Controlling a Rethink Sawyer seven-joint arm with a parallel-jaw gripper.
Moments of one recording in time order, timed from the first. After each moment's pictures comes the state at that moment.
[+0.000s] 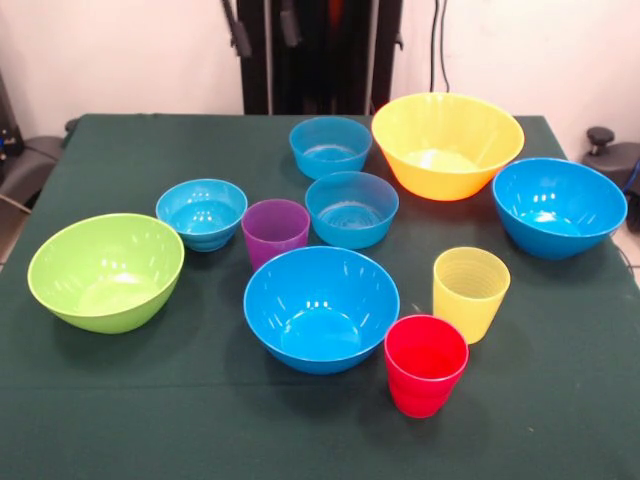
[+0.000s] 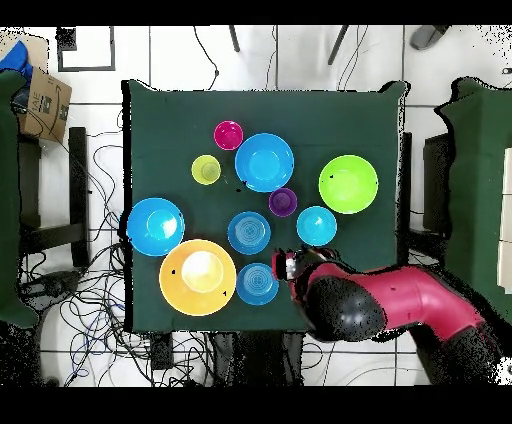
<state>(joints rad) -1.22 -1.01 1.07 2.28 -0.48 0.48 1.83</state>
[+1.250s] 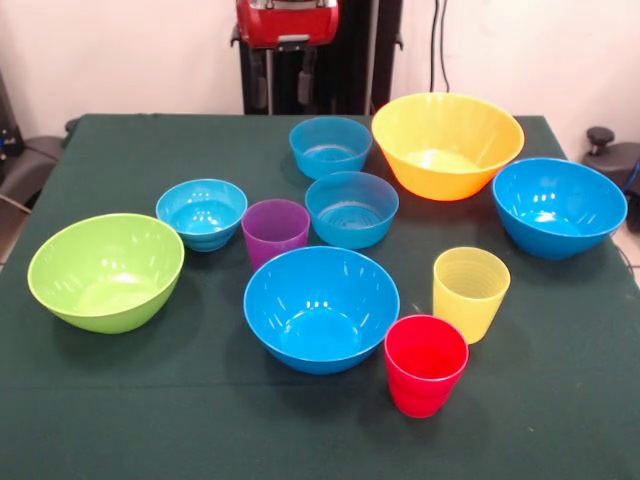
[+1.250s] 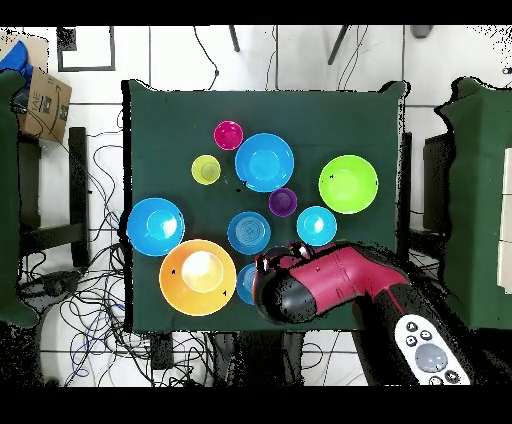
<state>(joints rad) -0.78 -0.96 0.62 2.13 -0.81 0.46 1.83</state>
